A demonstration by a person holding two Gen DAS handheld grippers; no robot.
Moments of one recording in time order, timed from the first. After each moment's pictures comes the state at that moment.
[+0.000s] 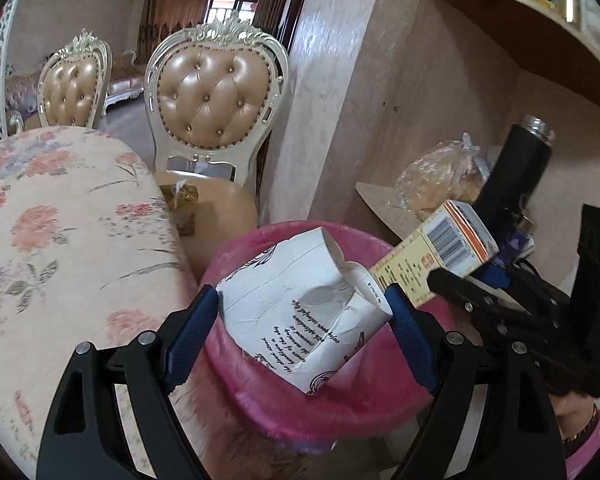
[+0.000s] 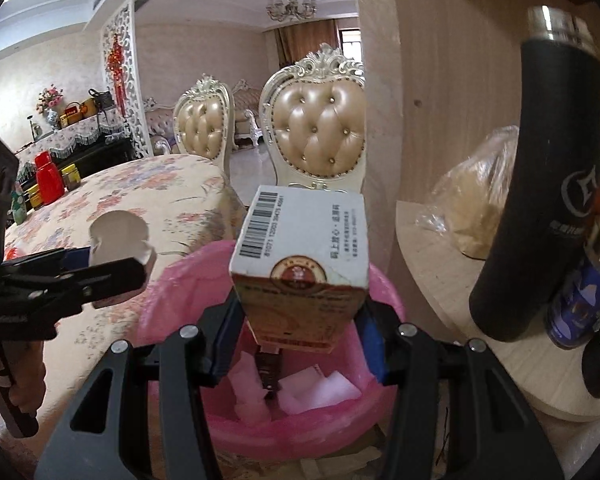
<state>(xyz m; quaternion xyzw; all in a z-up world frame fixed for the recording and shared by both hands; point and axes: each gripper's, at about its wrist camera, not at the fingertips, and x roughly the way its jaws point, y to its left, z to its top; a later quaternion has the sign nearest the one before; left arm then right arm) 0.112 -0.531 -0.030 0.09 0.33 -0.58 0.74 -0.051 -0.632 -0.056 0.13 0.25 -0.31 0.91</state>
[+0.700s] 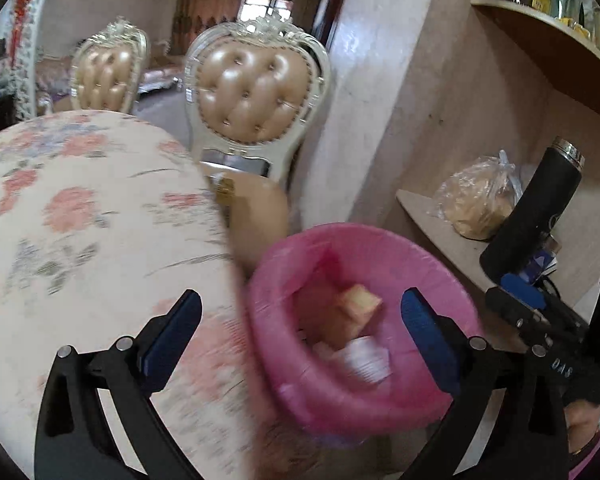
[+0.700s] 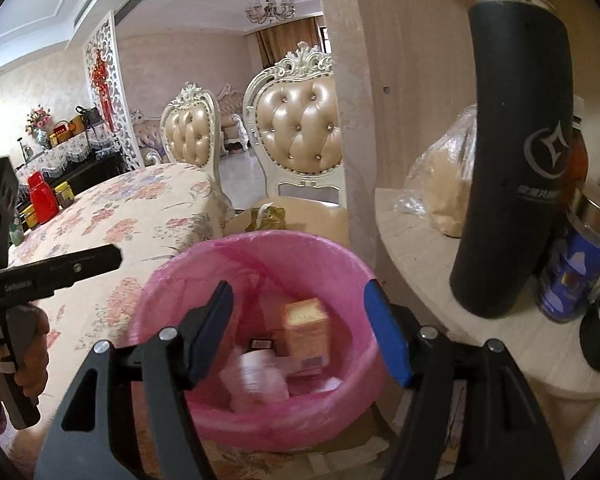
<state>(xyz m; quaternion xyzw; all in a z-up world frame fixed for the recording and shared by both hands) 0.138 -0.496 -0.028 0.08 0.34 -0.53 0.77 -0.065 -0.621 -0.052 0.16 0.23 -0.32 0.91</state>
